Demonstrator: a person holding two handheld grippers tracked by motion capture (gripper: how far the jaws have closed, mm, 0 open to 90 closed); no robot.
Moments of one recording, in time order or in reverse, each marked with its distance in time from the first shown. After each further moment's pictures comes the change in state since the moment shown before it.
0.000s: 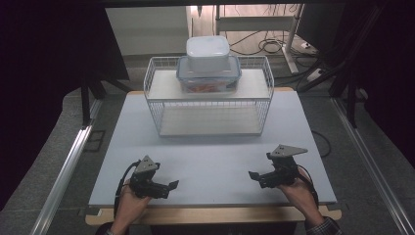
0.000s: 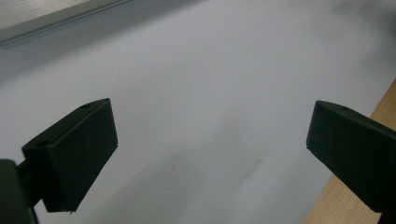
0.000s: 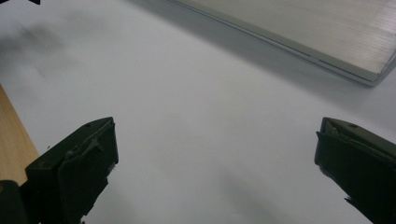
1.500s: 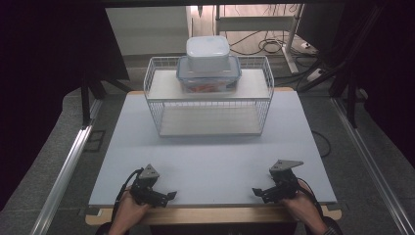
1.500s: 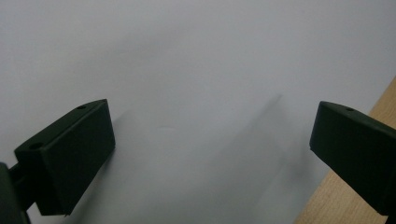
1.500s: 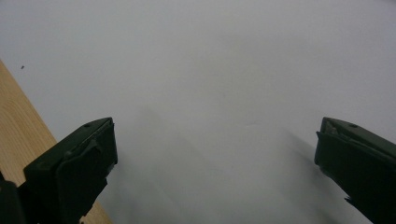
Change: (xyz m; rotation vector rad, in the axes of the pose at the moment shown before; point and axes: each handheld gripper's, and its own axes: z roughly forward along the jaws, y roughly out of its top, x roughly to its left) left arm 0.005 -0.027 0.015 0.151 -0.020 -0.014; right arm 0.002 -0.046 0.010 0.167 0.006 0.017
